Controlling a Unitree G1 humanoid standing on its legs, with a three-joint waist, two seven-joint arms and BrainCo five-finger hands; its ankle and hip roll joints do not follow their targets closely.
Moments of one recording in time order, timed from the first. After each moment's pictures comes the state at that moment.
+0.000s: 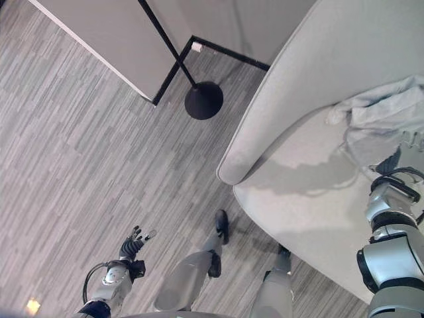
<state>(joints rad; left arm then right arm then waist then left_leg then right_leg) -0.07 0.22 -0.23 0.93 -0.46 -0.27 0.17 -0.74 -0.87 0.34 1.25 -0.41 0.12 -0.63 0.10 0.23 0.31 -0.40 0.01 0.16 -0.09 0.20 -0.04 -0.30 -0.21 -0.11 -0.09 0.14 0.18</state>
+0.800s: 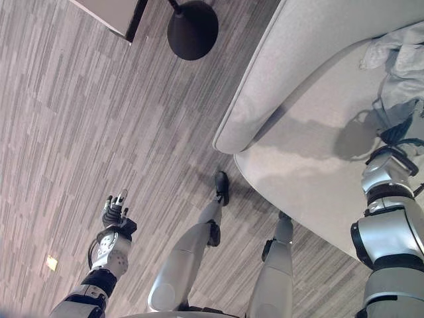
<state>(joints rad) -0.24 0.20 -0.05 0.84 -0.81 -0.34 0.26 -1.01 -0.85 0.38 1.38 -0.23 0.10 -0.68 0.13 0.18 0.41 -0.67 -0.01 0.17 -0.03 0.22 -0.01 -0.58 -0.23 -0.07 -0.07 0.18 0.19</state>
